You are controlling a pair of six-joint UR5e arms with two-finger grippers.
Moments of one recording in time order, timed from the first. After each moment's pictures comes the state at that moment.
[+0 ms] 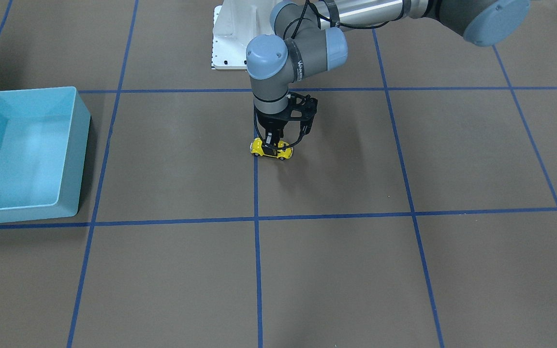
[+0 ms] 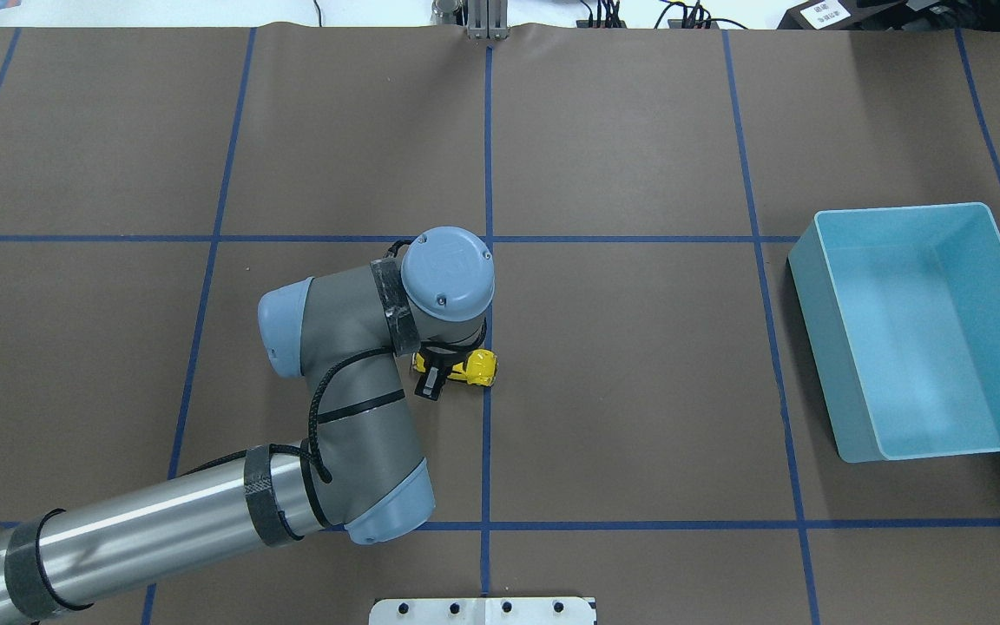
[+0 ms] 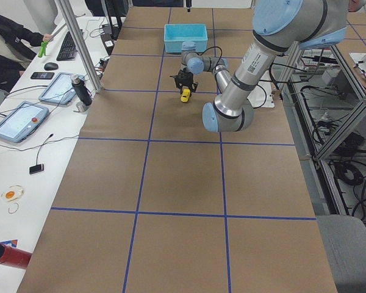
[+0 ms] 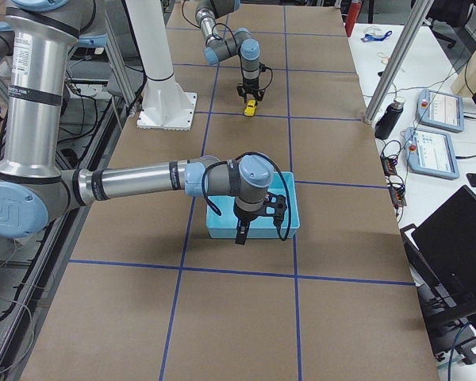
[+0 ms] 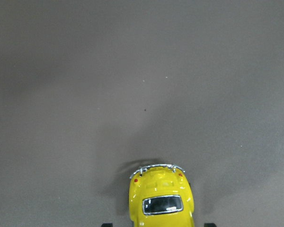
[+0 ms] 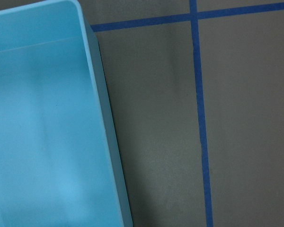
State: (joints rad) left arm -0.44 -2.40 -1.50 -1.50 -1.79 -2.50; right arm 1.41 -1.75 1.90 -1.68 2.38 0.25
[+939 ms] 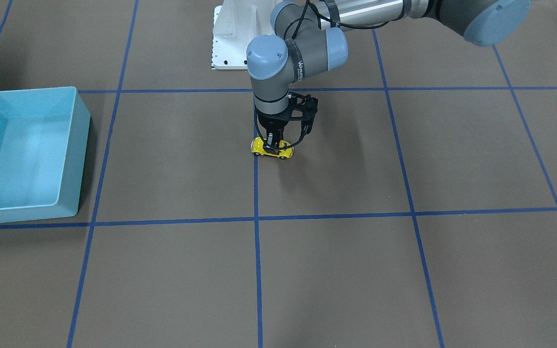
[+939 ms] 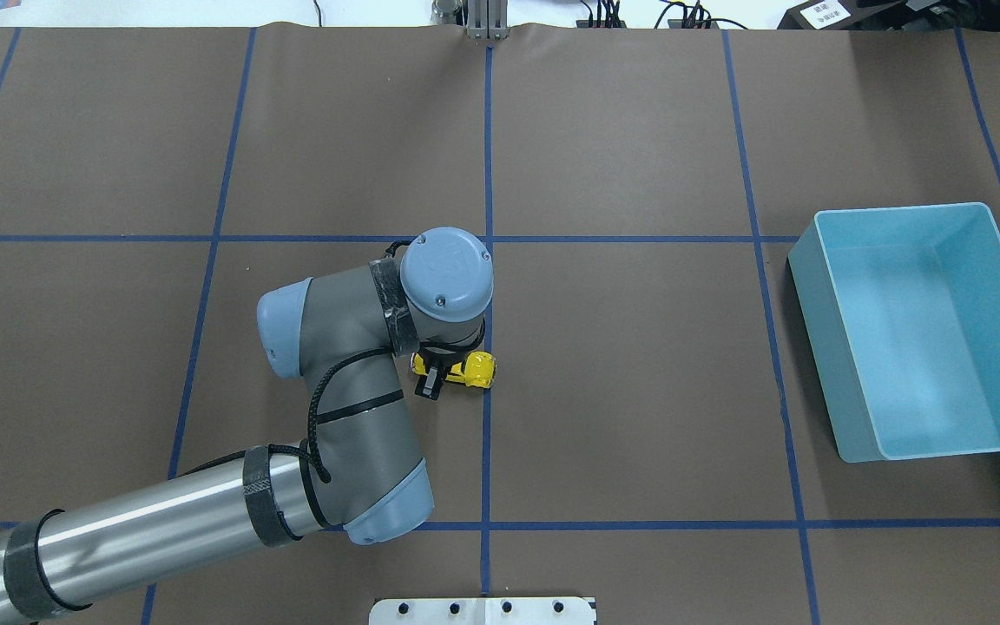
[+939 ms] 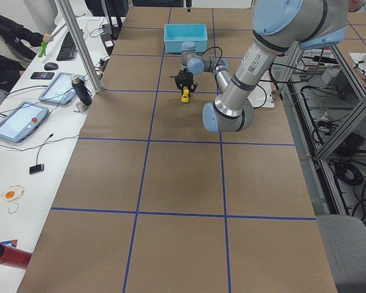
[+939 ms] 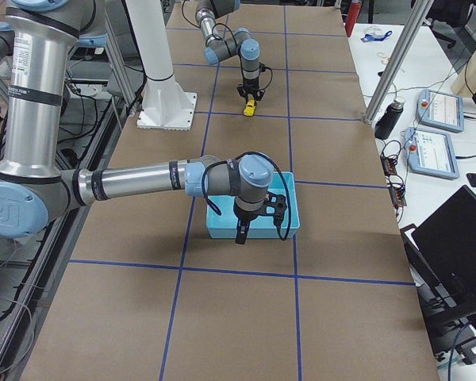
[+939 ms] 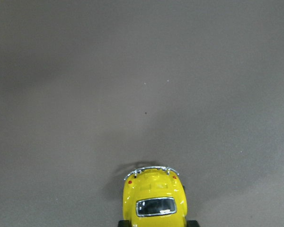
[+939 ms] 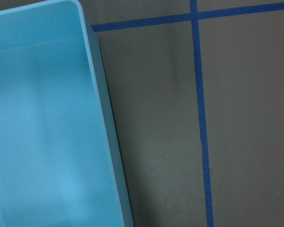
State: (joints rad) left arm -0.44 -2.39 -1.50 -1.50 -1.79 -2.52; right arm 1.41 -1.75 1.91 -1.68 2.38 0.25
